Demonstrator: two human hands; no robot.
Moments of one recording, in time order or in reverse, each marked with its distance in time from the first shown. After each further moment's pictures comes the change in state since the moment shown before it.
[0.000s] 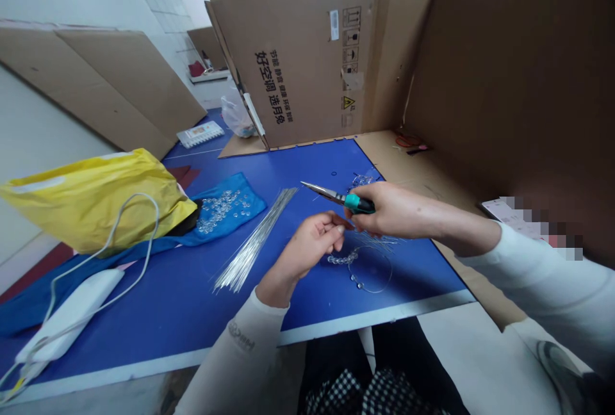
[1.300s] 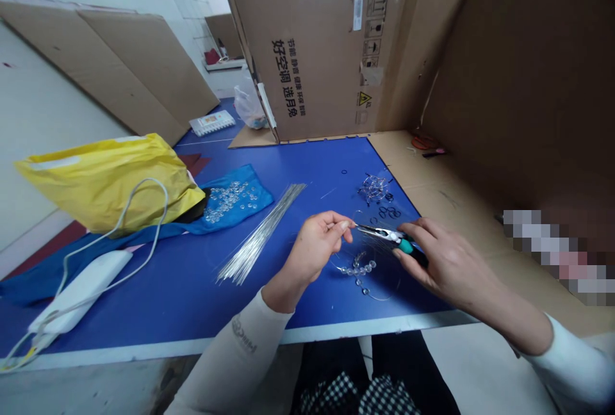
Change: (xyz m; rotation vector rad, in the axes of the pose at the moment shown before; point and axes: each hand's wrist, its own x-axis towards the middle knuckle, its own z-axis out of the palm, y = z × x) left_hand 0.001 -0.007 0.007 -0.140 0.232 -0.047; right_hand -0.060 0.086 0.052 -0.605 0.475 -0.261
